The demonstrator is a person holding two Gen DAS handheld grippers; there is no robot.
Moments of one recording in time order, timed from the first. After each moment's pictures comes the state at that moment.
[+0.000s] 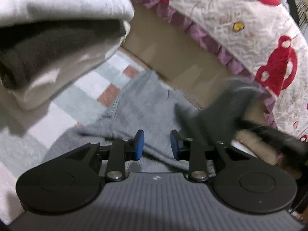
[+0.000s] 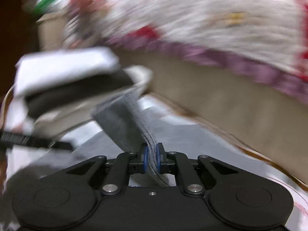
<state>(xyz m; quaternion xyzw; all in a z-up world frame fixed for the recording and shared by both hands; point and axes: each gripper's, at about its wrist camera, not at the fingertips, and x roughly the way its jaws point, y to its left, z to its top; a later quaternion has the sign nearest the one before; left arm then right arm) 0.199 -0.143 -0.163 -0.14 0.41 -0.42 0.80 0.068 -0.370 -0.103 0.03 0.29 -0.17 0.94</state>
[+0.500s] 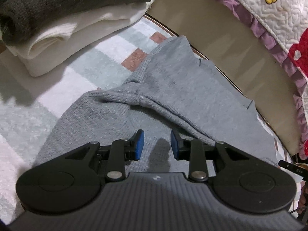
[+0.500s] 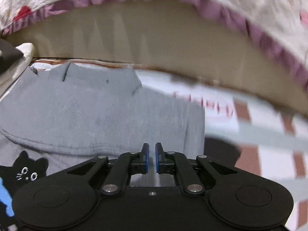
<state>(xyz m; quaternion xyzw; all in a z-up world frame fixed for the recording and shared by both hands) 0.202 -0.154 -0.199 -0.09 0.48 -0.36 0.79 -0.090 -0.475 -0.167 0.17 0.38 -0.37 0.83</state>
